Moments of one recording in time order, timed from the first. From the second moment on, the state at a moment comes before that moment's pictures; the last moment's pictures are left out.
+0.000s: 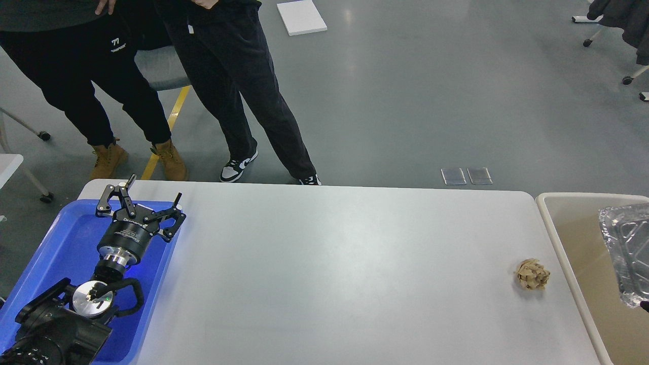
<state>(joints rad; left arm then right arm) -0.51 0.28 -1.02 -0.34 -0.23 -0.79 -0.19 0.68 -0.37 -0.05 -0.11 -0.22 -0.03 -0.25</state>
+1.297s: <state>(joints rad) -0.51 0.28 -1.02 -0.34 -0.22 -0.79 -0.19 0.90 -0.49 -0.06 -0.11 -0.18 0.32 -0.21</state>
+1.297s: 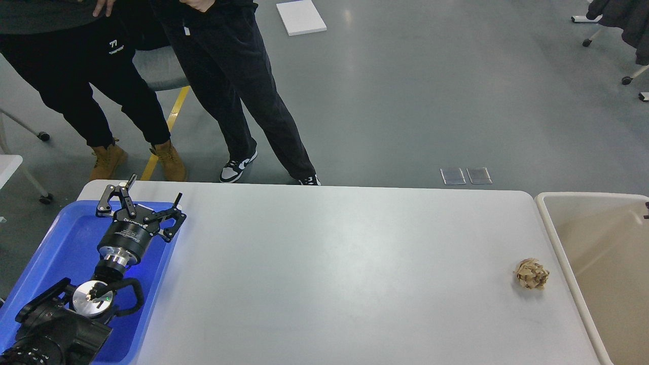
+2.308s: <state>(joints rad) -0.51 0.28 -1.02 -0.34 -0.23 -0.79 -0.19 1.67 -0.69 -0.42 0.72 -0.47 0.46 -0.29</state>
